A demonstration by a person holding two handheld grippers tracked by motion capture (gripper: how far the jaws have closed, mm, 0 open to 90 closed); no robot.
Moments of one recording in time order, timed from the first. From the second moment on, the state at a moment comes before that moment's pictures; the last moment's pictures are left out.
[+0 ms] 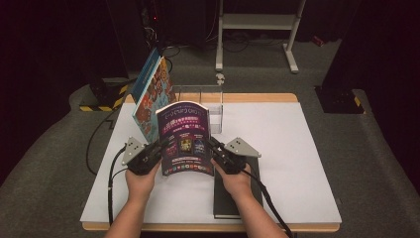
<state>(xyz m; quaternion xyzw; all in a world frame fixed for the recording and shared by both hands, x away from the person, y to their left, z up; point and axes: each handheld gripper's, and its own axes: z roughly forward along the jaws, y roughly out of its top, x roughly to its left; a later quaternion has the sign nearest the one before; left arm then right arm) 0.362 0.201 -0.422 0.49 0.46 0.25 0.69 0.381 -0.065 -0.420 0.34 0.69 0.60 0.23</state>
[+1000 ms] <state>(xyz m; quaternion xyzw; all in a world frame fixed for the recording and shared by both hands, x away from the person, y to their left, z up) 0.319 0.209 -0.428 0.52 0.43 0.23 0.70 0.345 -0.072 -0.419 0.33 0.70 0.59 0.23</state>
